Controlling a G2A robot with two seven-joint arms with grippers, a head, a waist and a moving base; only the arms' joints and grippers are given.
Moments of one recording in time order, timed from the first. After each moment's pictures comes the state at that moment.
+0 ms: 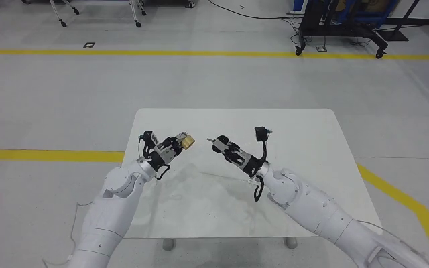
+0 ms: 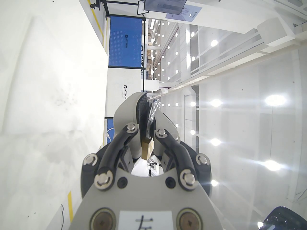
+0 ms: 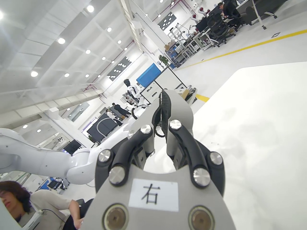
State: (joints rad) left arm 1.20 -1.23 -1.27 -1.26 -0.56 -0.10 -0.73; right arm -1.00 -1.07 0.59 -1.32 -0.05 -0.67 -0.13
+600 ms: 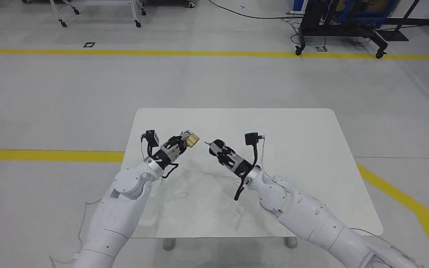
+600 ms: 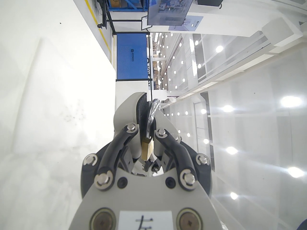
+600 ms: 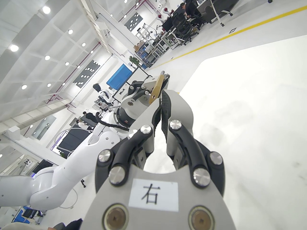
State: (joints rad) left arm 1.20 -1.25 -1.21 -1.28 -0.45 -0.16 -0.55; right arm -1.05 -1.13 0.60 -1.35 -0.12 -0.38 -0.15
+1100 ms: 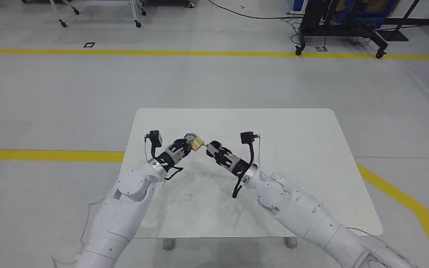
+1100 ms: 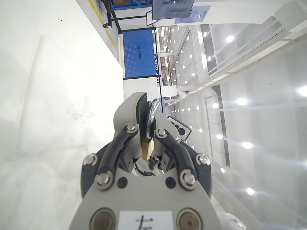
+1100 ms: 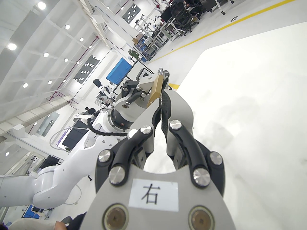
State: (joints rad) left arm 1.21 -1.25 -1.19 -1.31 -0.37 -0.17 -0.54; right arm -1.05 -1.17 0.65 -1.32 -0.11 -0.39 -0.06
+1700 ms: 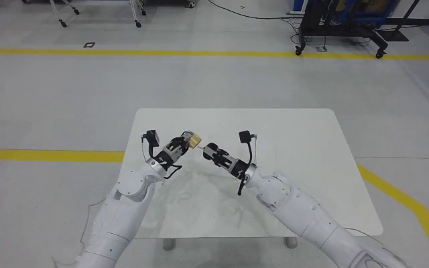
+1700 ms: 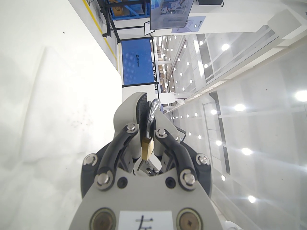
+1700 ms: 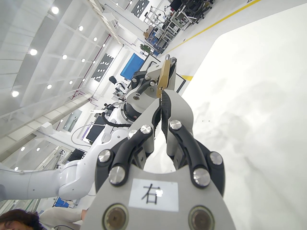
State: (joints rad) left arm 1.22 -1.26 -1.20 -1.31 -0.36 -0.18 -0.49; right arm -1.07 -1.20 0.70 -1.28 0.01 -0.47 0.10
